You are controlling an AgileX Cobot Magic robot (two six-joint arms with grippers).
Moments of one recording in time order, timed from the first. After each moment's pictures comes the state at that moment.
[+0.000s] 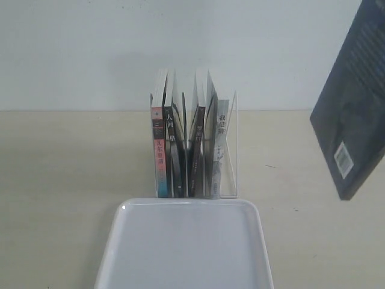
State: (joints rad) left arm -0.02 0.00 0.00 0.00 0.30 -0.06; right arm 0.52 1.13 -1.44 -0.28 1.18 0.43
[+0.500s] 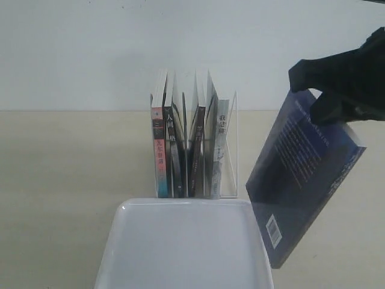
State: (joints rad) left arm -0.02 0.00 0.00 0.00 0.30 -0.06; right arm 0.53 1.14 -1.09 -0.05 0.87 0.38
